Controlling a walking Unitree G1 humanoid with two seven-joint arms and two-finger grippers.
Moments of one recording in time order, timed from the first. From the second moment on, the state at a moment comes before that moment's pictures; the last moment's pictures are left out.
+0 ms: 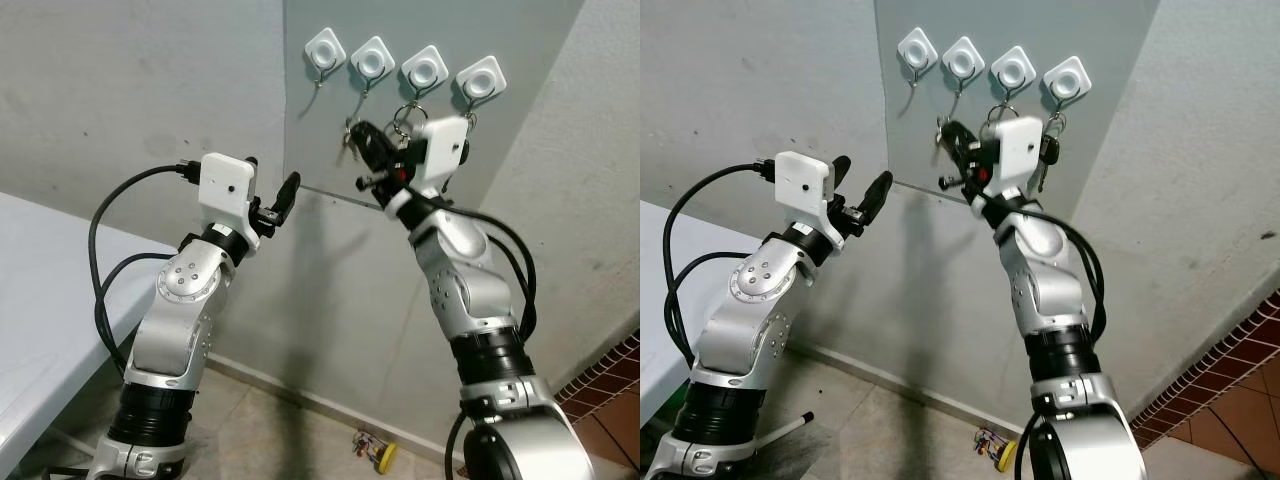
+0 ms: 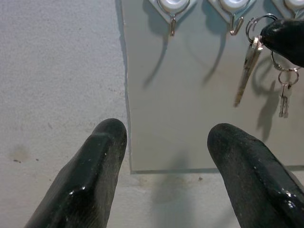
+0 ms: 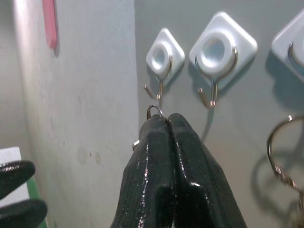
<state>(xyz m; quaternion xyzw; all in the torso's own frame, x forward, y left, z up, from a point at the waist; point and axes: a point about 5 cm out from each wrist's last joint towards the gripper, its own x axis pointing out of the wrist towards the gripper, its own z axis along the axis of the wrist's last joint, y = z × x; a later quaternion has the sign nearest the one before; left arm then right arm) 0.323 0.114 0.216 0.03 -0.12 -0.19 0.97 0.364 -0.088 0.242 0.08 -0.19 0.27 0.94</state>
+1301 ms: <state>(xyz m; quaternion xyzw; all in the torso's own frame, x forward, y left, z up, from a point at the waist) 0.322 0.113 0.229 0.01 -0.13 -0.20 0.97 0.394 -0.081 0.260 0.20 -0.12 0.20 0.95</state>
